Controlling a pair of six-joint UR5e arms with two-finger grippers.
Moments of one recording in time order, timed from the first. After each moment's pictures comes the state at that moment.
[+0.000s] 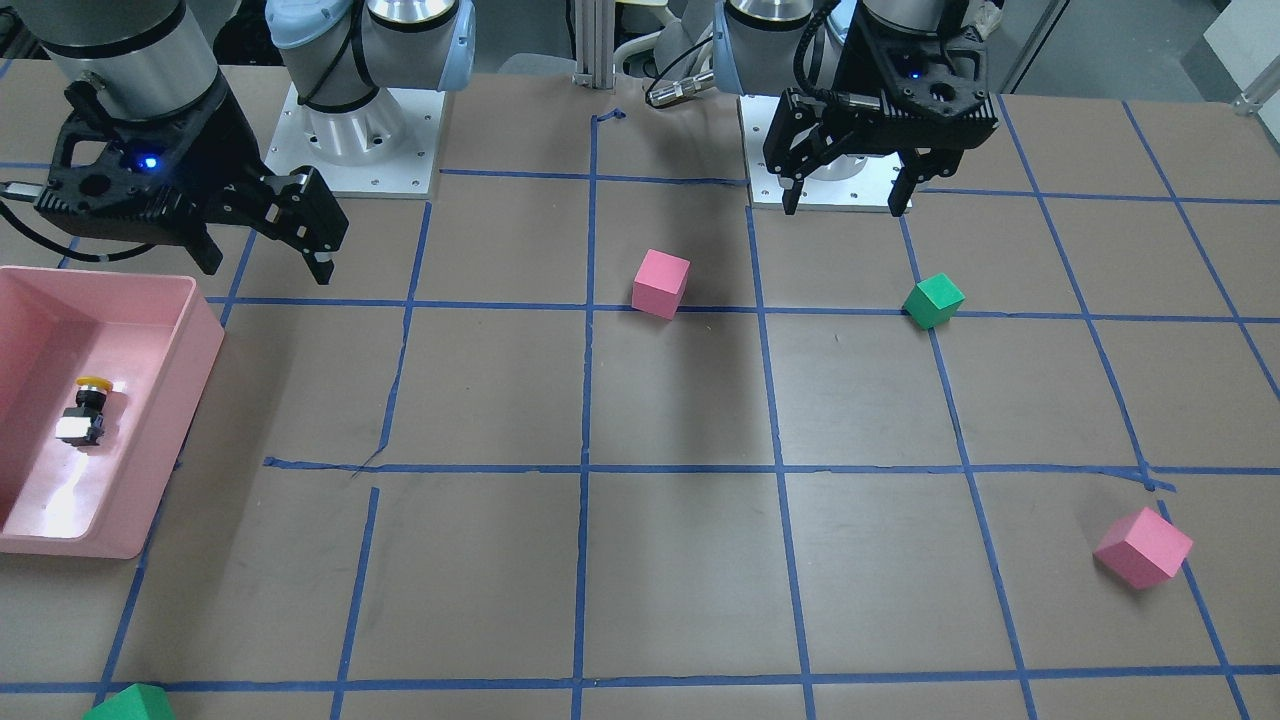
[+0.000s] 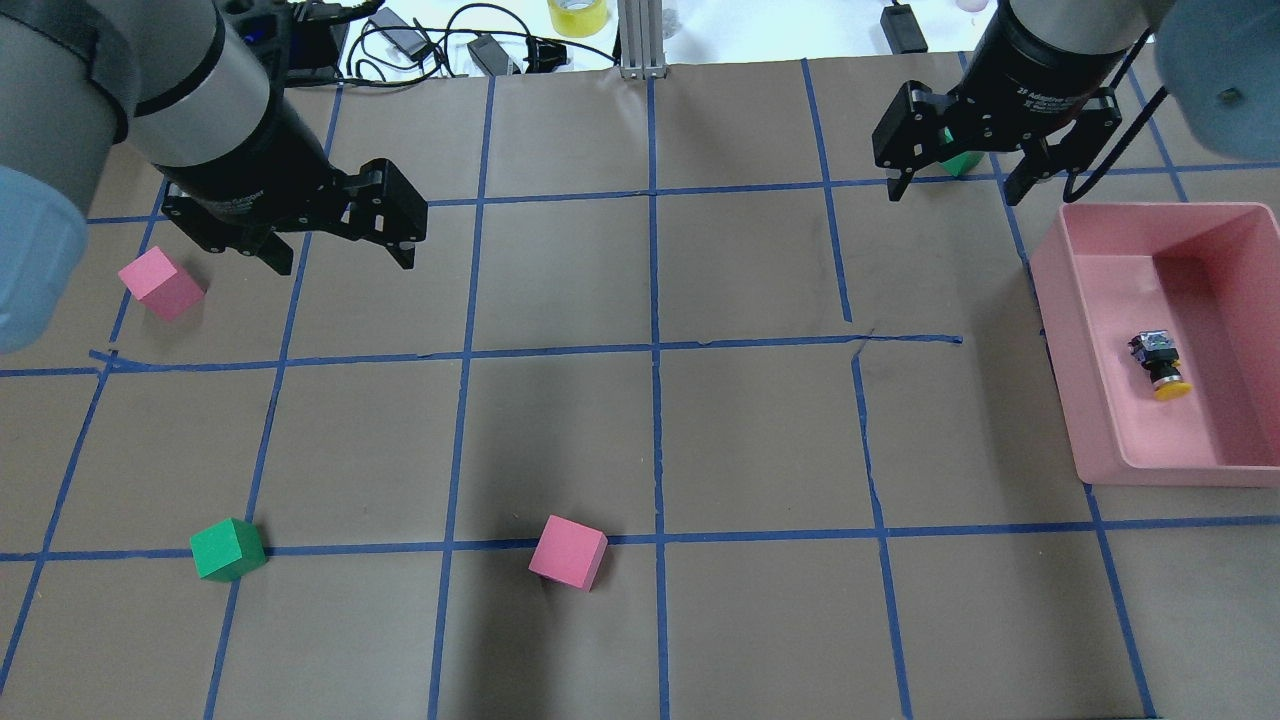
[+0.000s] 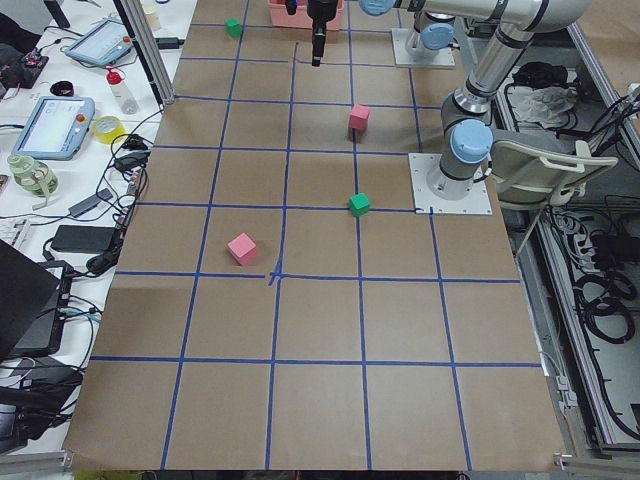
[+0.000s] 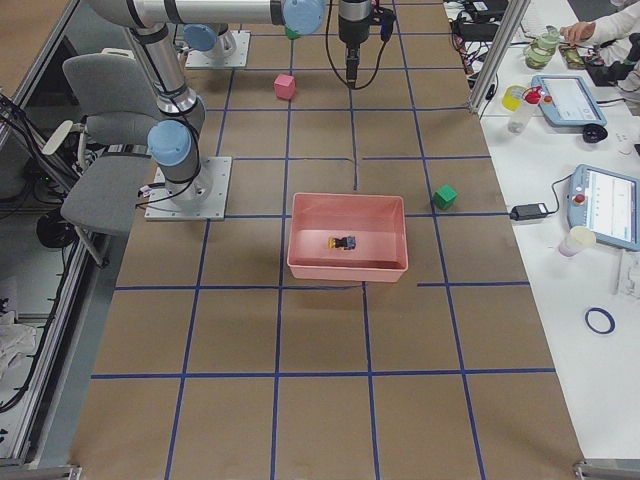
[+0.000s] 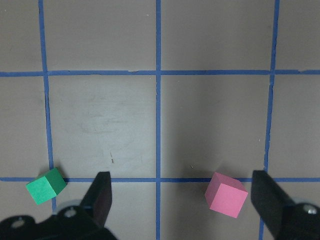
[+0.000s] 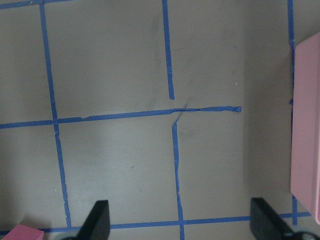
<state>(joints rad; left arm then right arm) -1.63 -1.45 -1.63 -1.53 1.59 -0.08 1.54 -1.56 1.55 -1.63 -1.57 0.09</state>
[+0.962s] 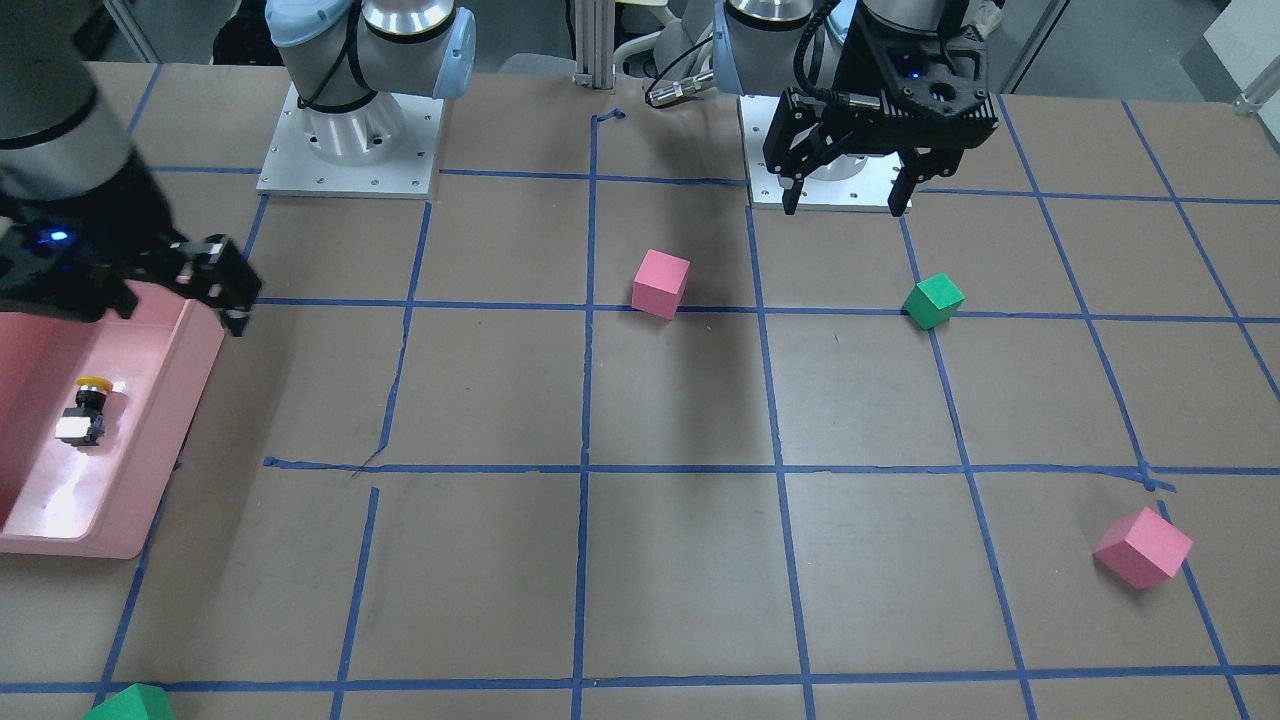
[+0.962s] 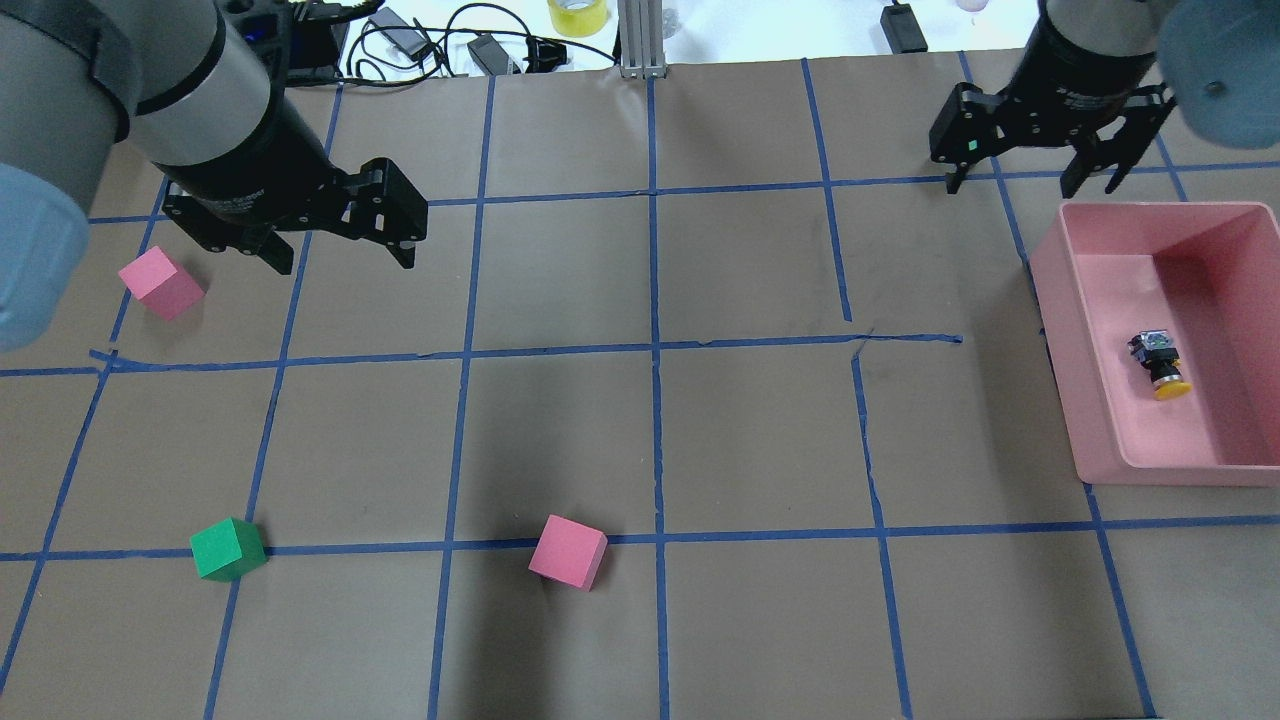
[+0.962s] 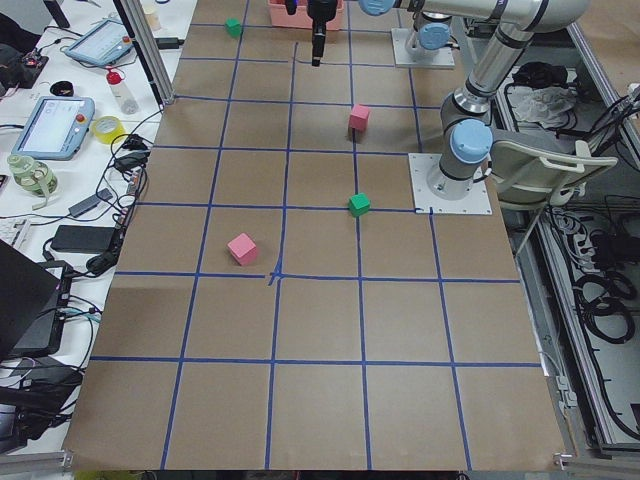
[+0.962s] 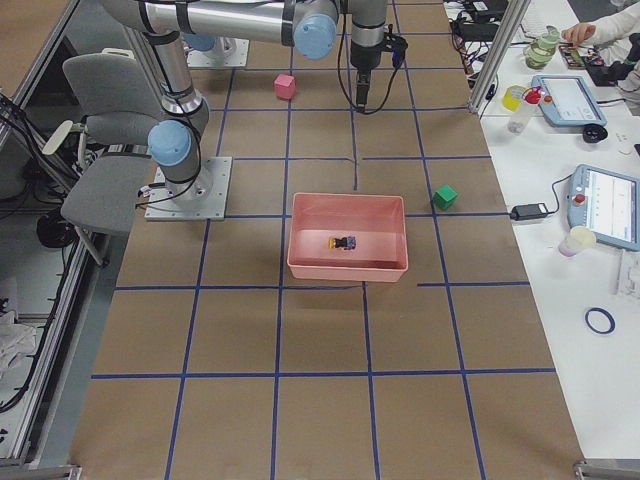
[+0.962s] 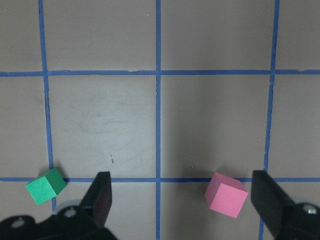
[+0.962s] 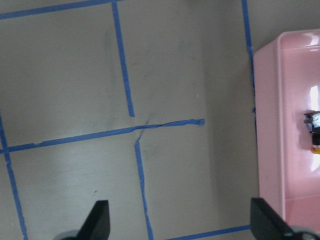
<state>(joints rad) -1.63 -1.45 -1.63 -1.53 1.59 -0.08 1.39 -1.50 1.56 -1.67 -1.62 -0.04</state>
